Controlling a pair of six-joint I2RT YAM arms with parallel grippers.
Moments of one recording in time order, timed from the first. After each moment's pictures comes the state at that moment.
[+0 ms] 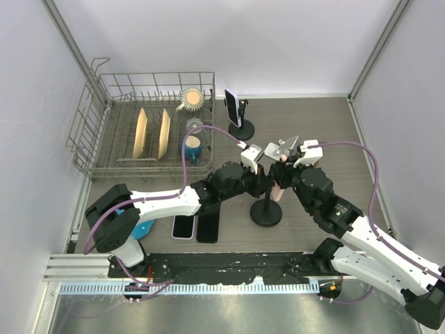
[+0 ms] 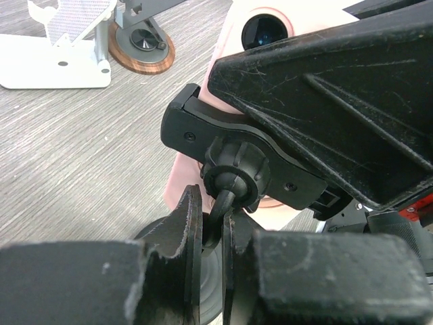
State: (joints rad) left arm -1.04 1.61 0.96 0.42 -0.03 -0.47; right arm 0.76 0.72 0.62 -0.14 0.48 0.30
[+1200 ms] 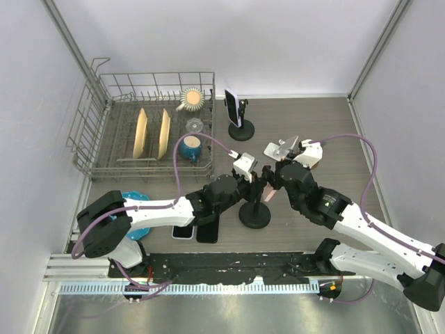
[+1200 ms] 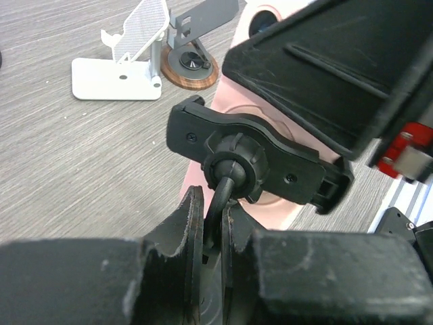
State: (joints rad) left arm -1.10 1.53 0.84 0.52 -0.25 -0.36; right arm 0.84 0.87 0.76 -0.35 0.76 0.68
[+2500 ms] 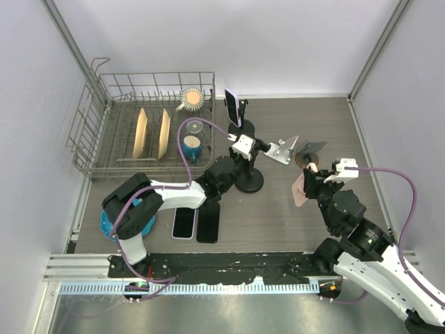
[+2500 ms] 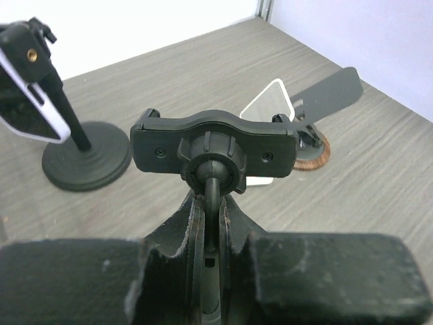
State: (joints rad) left arm -0.95 1.74 0.90 0.83 -0.30 -0.10; right arm 0.76 0.37 0.59 -0.34 0.68 0.29
